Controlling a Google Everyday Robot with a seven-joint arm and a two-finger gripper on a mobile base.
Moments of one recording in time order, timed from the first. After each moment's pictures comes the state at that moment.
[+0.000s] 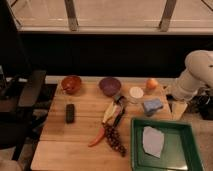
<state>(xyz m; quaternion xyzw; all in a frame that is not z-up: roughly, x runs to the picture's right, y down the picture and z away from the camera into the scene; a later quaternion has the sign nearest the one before) 0.306 0.086 0.664 -0.34 -0.08 0.03 0.94</state>
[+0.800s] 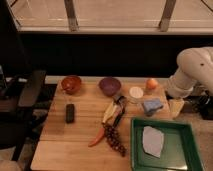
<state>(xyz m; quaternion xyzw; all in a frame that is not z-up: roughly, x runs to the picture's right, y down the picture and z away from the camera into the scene) 0.282 0.062 0.669 -0.31 -0.04 -0.06 0.95</state>
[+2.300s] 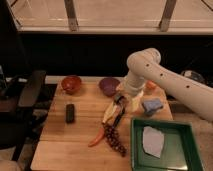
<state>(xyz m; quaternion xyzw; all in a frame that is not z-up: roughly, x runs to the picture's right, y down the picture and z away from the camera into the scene) 0.114 0.053 0.729 -0.29 -0.15 -0.20 0.92</state>
